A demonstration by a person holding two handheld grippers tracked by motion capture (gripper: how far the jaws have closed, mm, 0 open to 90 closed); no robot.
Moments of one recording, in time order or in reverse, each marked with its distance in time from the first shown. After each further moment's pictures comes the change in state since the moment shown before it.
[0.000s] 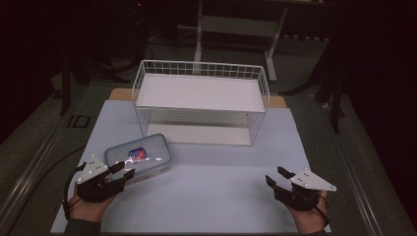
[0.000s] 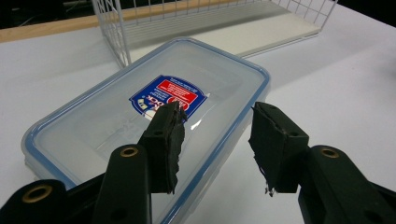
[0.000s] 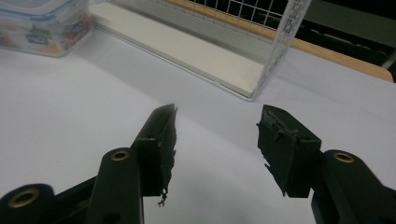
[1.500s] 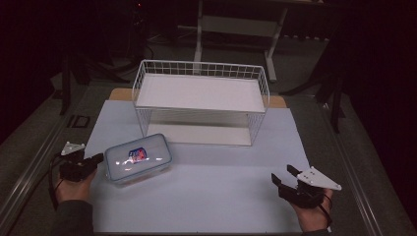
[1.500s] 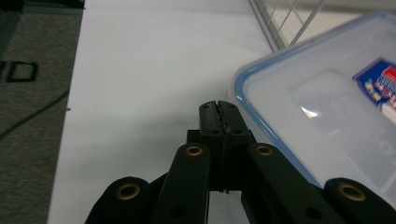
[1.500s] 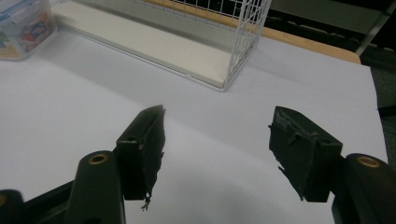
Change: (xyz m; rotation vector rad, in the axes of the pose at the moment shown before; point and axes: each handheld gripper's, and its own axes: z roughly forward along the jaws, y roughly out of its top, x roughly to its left) left arm 0.097 -0.018 0.026 0.130 0.243 -0.313; right arm -0.016 -0.009 0.001 0.007 -0.078 0.057
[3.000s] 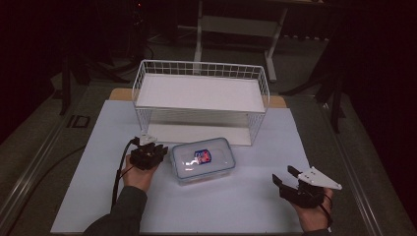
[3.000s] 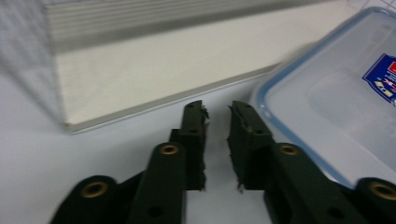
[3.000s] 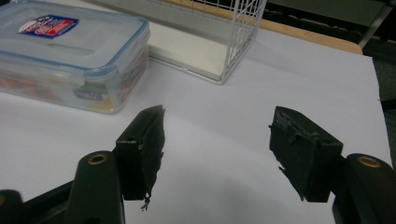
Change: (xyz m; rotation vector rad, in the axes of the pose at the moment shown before) left arm -0.151 0.029 0.060 -0.007 -0.165 0.239; right arm -0.006 -0.005 0.003 0.014 0.003 0.024
